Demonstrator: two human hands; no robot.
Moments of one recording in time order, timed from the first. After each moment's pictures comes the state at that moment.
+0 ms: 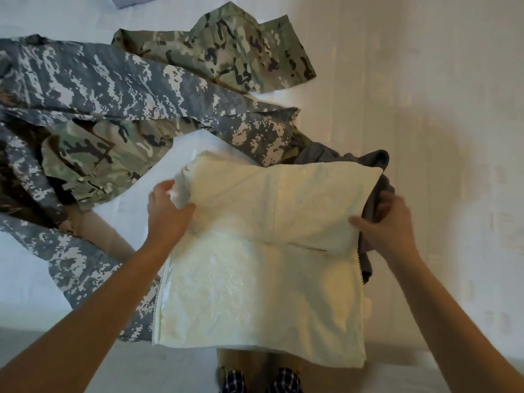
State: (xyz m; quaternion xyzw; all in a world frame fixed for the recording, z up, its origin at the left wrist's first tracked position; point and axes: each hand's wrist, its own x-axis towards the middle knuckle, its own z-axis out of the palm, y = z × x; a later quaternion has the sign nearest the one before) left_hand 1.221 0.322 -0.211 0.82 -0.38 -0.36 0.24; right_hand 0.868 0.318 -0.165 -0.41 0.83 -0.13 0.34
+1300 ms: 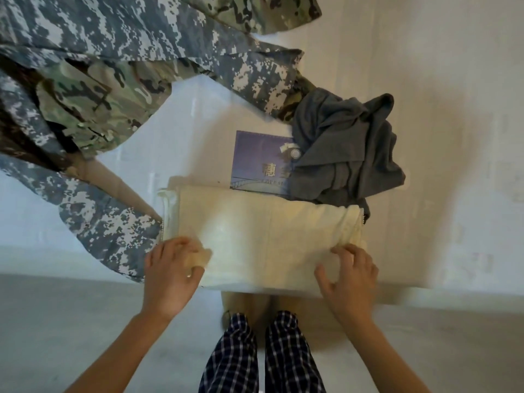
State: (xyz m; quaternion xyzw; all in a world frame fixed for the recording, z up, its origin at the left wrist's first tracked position) left_hand 1.224 0.530 -0.220 0.72 -0.67 -0.21 0.00; right_hand 0.905 0.523 -0.193 -0.61 0.76 -0.01 0.20
